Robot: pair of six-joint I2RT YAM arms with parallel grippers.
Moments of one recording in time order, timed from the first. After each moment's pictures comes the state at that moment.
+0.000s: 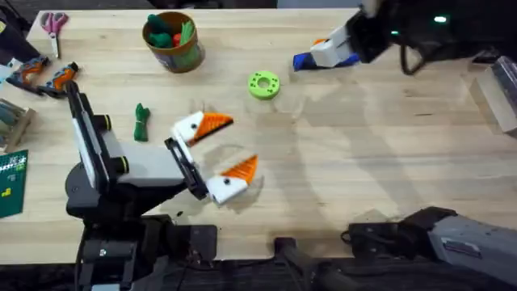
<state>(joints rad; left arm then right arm) 0.05 0.01 0.01 -0.11 1.05 0.02 0.36 1.29 1.19 -0.63 0.06 -0.30</state>
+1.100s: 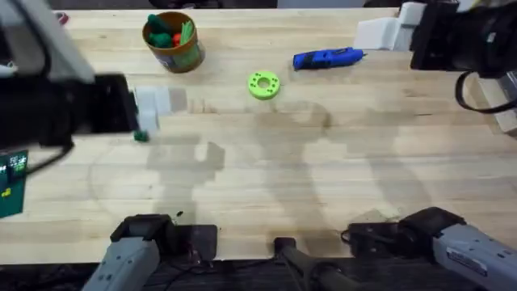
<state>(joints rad) 0.05 0.82 1.12 -1.20 0.10 -0.05 0.31 1.02 1.19 -0.90 0.06 0.28</state>
